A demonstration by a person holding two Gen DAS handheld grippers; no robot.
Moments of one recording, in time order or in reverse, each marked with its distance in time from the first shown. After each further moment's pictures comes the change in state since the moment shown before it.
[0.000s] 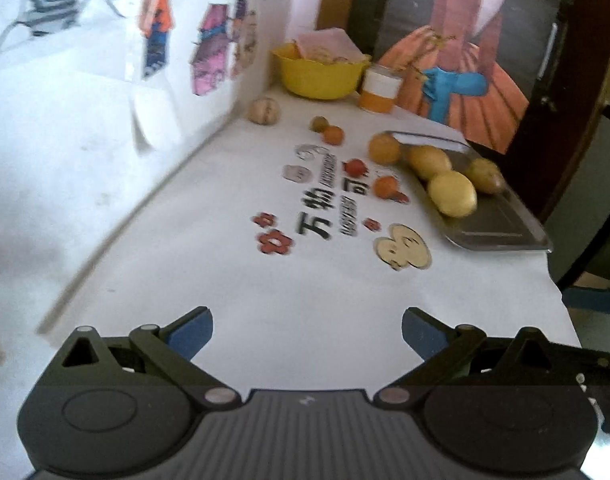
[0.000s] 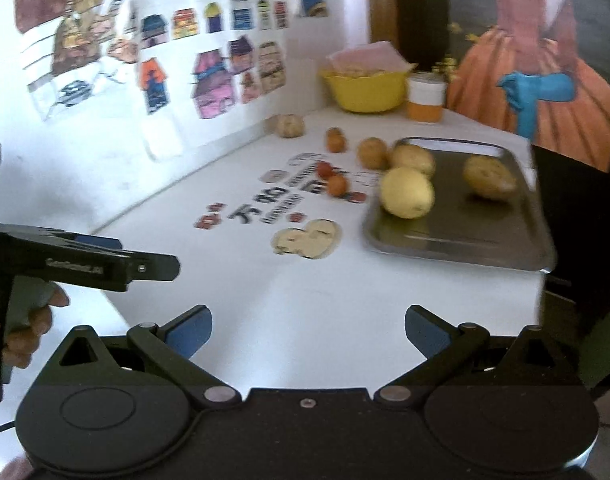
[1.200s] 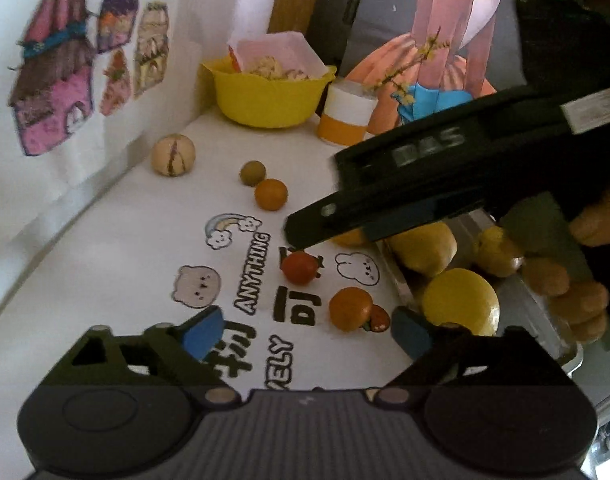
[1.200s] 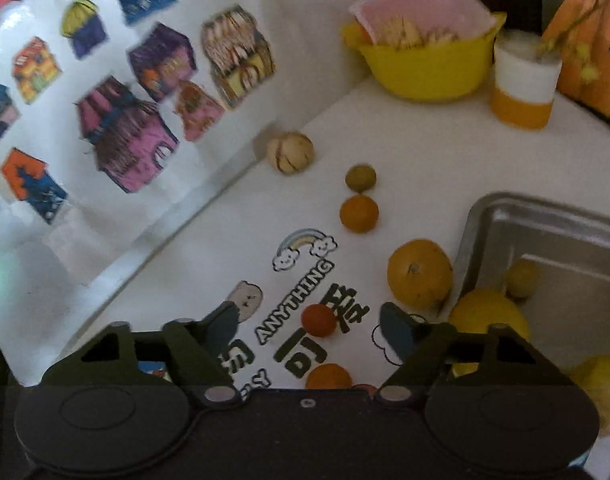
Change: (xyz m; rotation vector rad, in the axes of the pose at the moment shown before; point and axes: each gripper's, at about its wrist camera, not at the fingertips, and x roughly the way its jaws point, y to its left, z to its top) left arm 0.156 -0.052 0.093 0.024 -0.046 -0.129; right arm 0.233 -0.089 0.196 0.054 0.283 0.224
